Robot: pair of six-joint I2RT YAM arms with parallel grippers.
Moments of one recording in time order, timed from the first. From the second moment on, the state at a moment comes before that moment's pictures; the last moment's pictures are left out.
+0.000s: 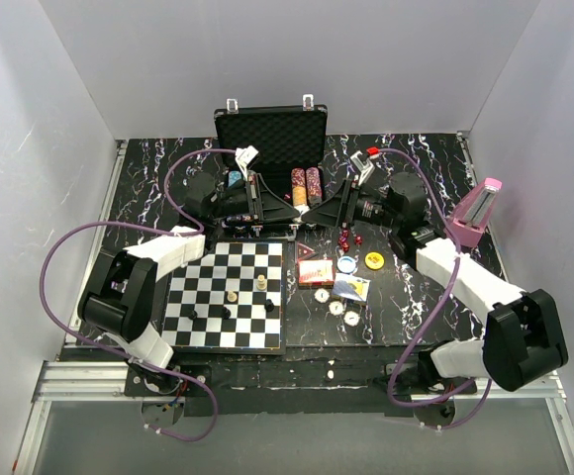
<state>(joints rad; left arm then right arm) -0.39 1.62 0.91 0.91 1.06 -1.18 0.45 1.30 0.86 0.36 -0.81 0.85</state>
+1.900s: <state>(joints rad) -0.25 1.26 1.00 0.07 0.73 -0.49 0.42 1.46 1.26 -0.29 -0.48 0.27</state>
